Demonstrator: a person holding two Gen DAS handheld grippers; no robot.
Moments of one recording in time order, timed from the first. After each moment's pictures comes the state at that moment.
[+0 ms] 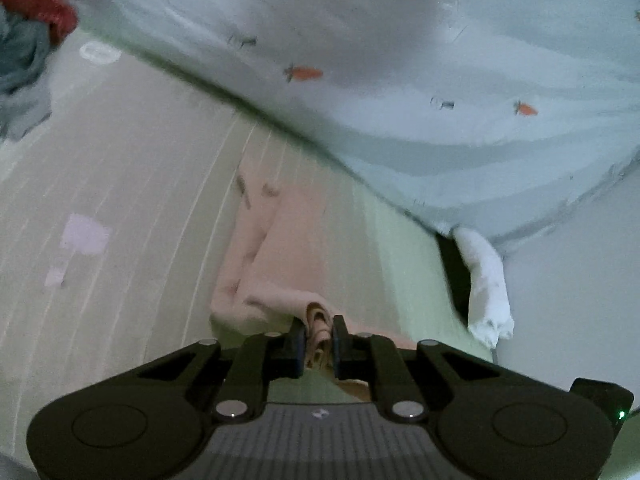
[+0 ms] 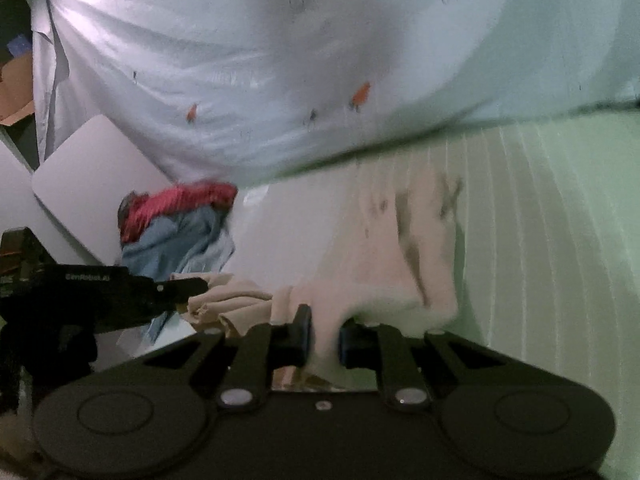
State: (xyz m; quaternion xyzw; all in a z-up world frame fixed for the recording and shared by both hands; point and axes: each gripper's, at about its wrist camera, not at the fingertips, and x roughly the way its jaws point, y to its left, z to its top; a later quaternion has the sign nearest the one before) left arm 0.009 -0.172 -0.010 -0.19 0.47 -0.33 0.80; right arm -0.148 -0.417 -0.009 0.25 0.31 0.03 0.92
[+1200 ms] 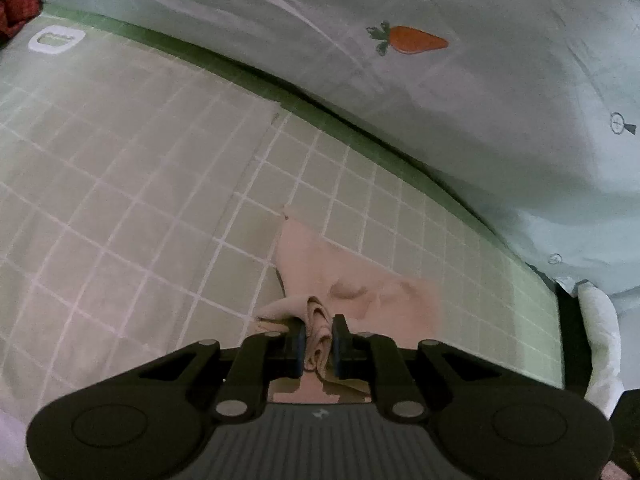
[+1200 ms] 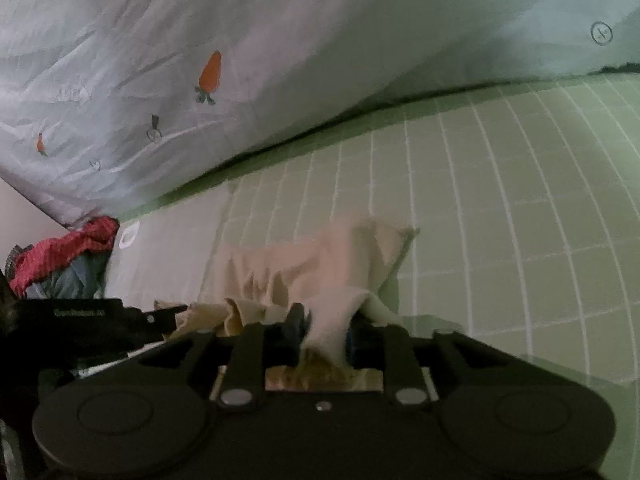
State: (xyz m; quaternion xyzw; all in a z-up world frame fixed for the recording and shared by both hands) left arm 0.215 -0.292 -0.140 -0.13 0.53 -0.22 0.81; right arm 0.069 -0.523 -0.116 0.29 0.38 -0.04 0.88
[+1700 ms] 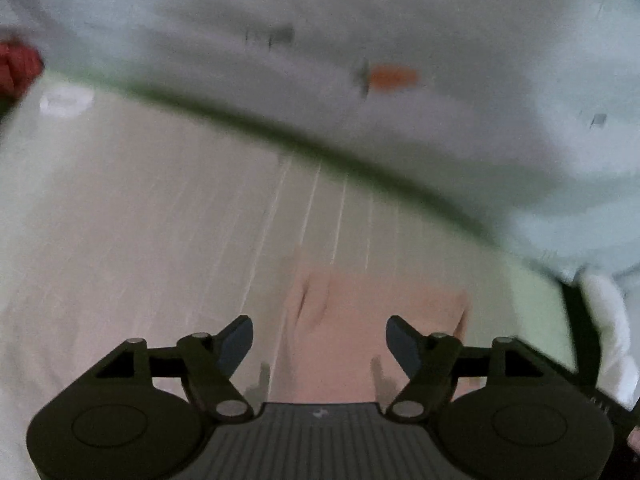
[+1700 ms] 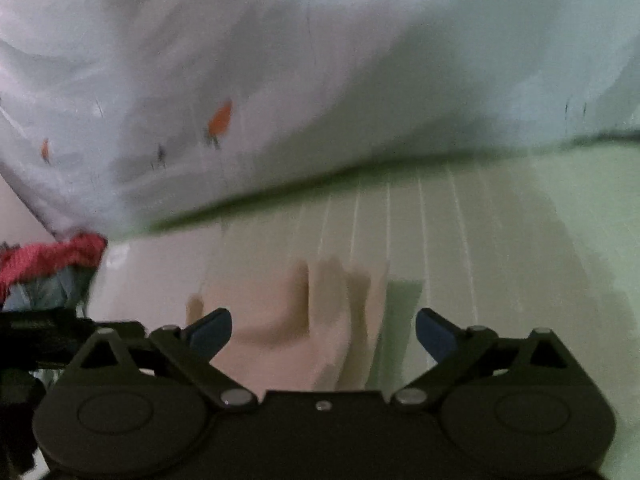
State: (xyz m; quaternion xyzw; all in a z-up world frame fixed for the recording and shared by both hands) left arm 0.198 -0.276 -0.134 -0.08 0.51 -0.24 0.83; right arm 0.050 -0.514 -0.103 0.24 0.34 -0.08 0.90
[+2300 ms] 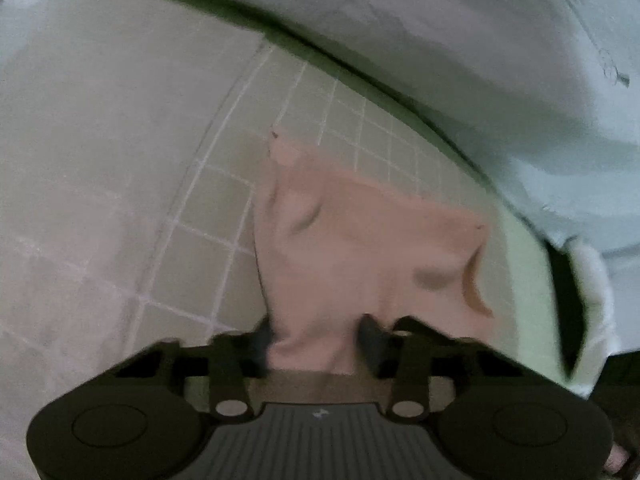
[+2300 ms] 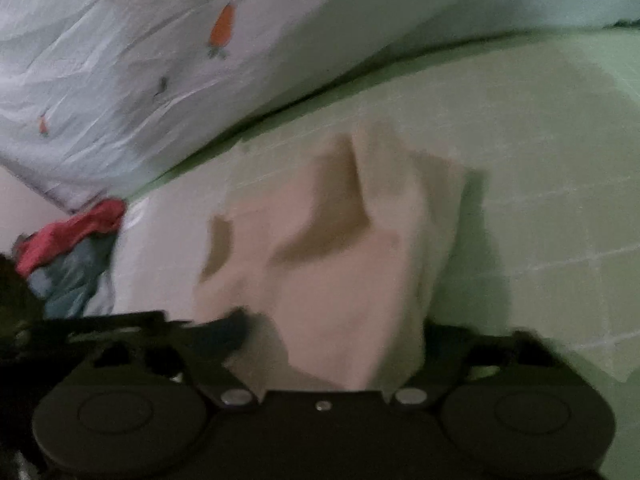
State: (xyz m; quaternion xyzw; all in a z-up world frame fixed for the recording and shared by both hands) left arm 0.193 -0.295 -0.189 -0.14 0.56 -0.27 0.77; right arm 0.072 -0.483 -0.154 0.32 0.40 -0.02 0.86
